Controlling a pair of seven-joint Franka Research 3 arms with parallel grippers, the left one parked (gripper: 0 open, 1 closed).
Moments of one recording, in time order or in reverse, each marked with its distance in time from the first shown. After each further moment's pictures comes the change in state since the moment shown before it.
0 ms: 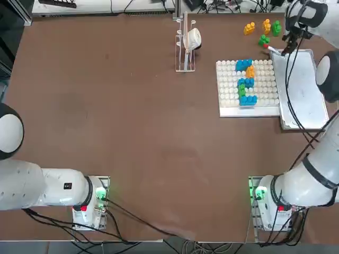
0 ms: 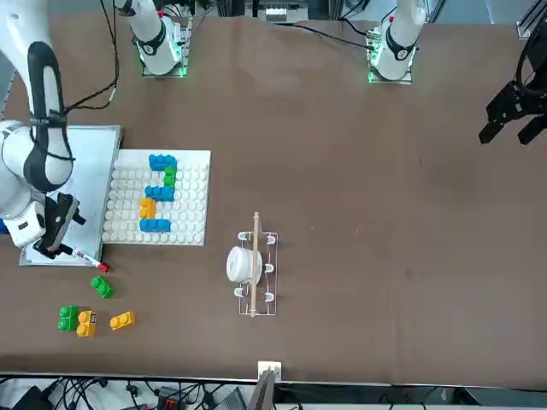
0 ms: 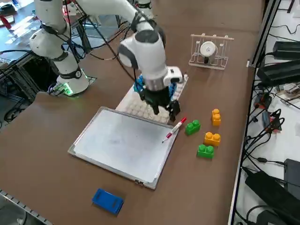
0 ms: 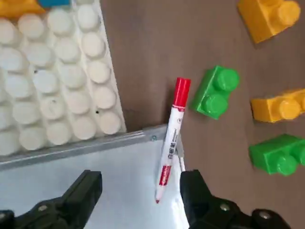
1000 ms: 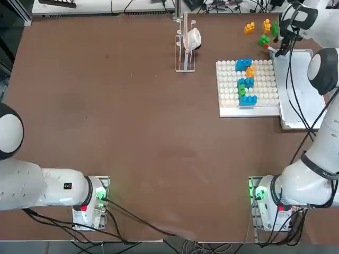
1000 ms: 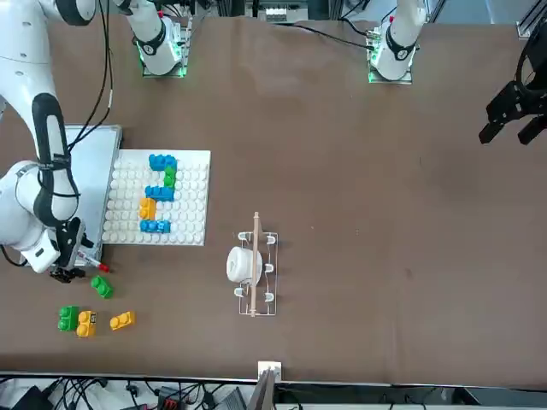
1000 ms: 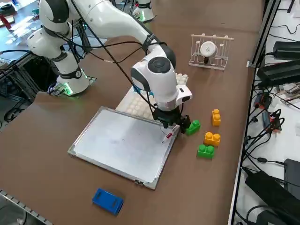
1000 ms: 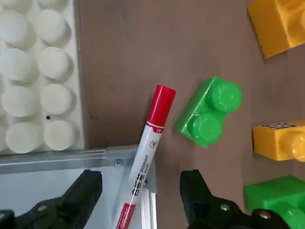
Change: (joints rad) arm -0.112 0.190 0.119 0.185 0.028 0.007 -0.120
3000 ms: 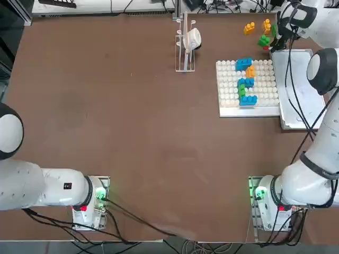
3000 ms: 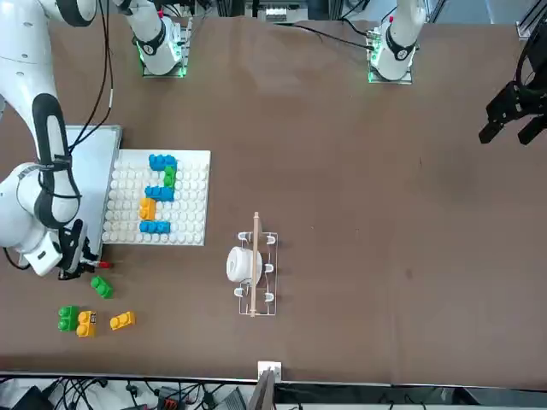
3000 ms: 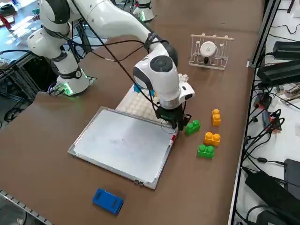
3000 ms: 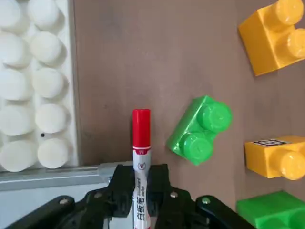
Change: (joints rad) arm -0.002 0.004 0.018 0.019 0.021 -0.010 -0.005
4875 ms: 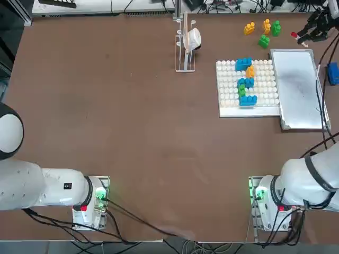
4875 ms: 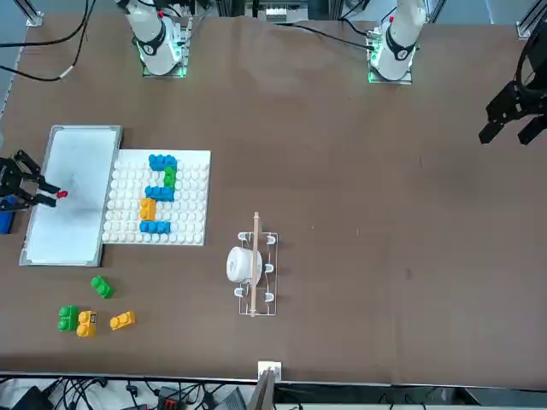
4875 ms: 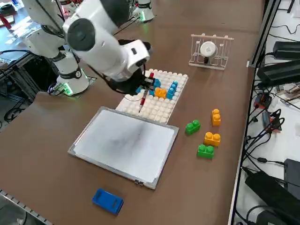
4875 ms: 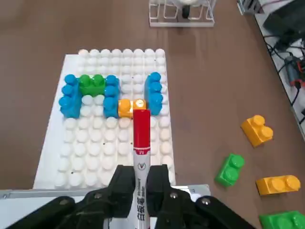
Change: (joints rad) arm -0.264 -0.410 -0.002 -0.122 0.284 -0.656 -0.293
